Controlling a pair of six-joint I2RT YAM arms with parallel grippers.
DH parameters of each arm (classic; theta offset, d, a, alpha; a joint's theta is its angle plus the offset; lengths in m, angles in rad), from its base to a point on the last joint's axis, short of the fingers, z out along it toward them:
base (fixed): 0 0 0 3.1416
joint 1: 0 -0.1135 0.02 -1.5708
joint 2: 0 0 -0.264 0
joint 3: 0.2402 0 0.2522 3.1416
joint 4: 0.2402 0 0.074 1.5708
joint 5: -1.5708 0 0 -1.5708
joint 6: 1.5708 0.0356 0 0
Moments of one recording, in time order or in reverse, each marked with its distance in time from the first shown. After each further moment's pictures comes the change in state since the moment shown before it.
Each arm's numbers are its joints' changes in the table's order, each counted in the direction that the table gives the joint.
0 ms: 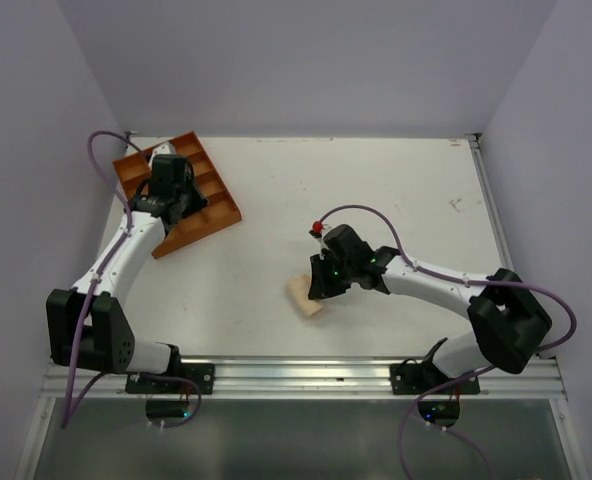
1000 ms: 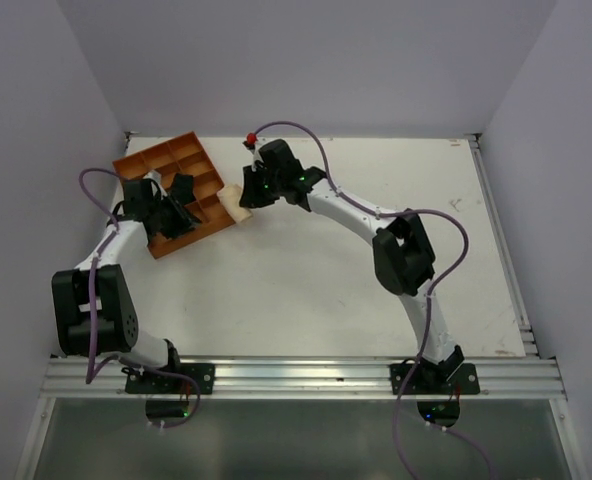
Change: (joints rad) left arm -0.312 -0.106 -0.213 -0.144 -0.449 0.071; right arm 0.053 -0.750 1.131 0.069 -0.002 -0.114
